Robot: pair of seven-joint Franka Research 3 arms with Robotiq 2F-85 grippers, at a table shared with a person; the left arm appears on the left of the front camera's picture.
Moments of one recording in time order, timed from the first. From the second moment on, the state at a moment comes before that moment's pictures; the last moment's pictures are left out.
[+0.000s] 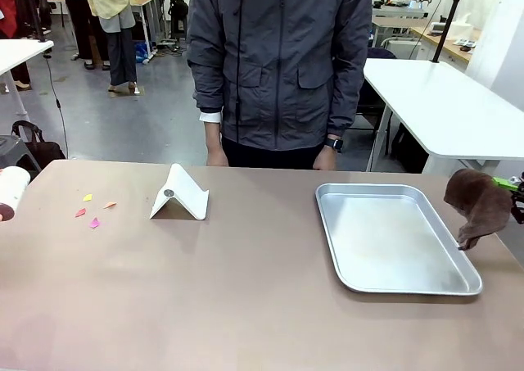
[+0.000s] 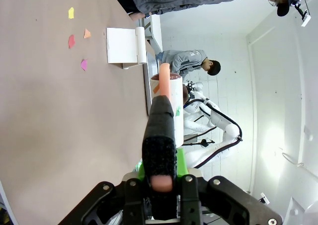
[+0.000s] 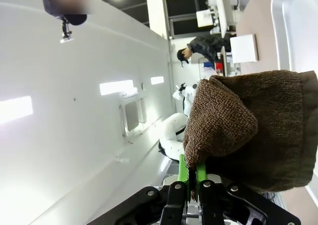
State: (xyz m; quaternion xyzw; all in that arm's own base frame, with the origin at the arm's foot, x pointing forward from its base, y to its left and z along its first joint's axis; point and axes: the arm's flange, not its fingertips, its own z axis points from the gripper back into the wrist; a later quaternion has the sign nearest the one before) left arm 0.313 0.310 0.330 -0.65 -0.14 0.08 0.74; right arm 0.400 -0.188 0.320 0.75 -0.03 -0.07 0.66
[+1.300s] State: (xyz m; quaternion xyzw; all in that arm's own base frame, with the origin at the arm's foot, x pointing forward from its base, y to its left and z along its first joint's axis) left arm 0.338 0.273 0.371 -0.51 -0.23 0.18 0.81; right arm 0.400 -0.189 0.320 0.75 -0.03 -0.07 0.66
